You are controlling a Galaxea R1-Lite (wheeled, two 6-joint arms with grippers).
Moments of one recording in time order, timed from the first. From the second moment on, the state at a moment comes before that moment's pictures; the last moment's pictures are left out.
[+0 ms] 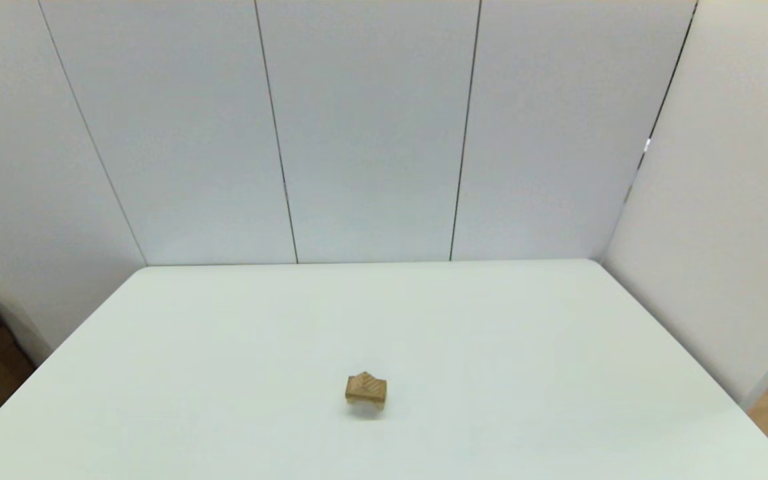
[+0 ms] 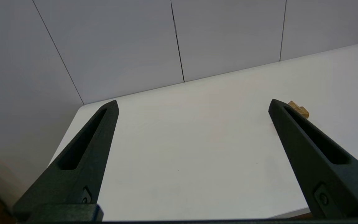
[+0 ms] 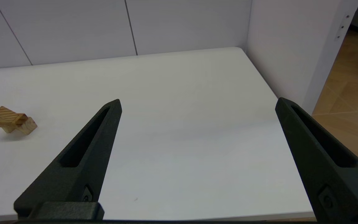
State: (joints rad) left arm 0.00 0.01 -0.14 0.02 -0.16 0.11; right arm -0.01 0.00 0.00 -0.01 -0.03 0.07
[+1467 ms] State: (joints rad) left arm 0.00 0.00 0.00 -0.01 0.02 -0.08; right arm -0.01 0.00 0.00 -0.01 -0.03 0.08
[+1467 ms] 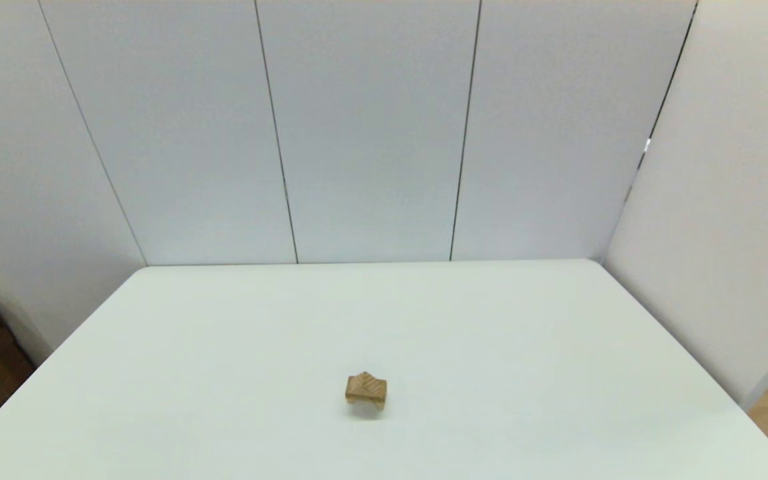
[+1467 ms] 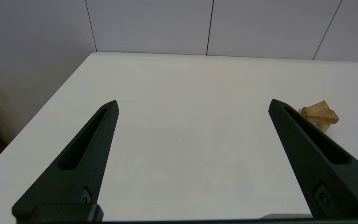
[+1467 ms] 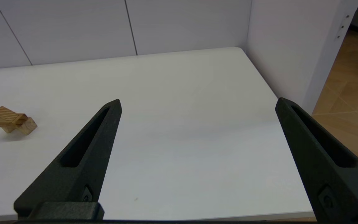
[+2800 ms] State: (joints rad) left arm 0.00 0.00 0.00 -0.01 0.03 -0.09; right arm -0.01 0.00 0.00 -0.01 -0.03 0.08
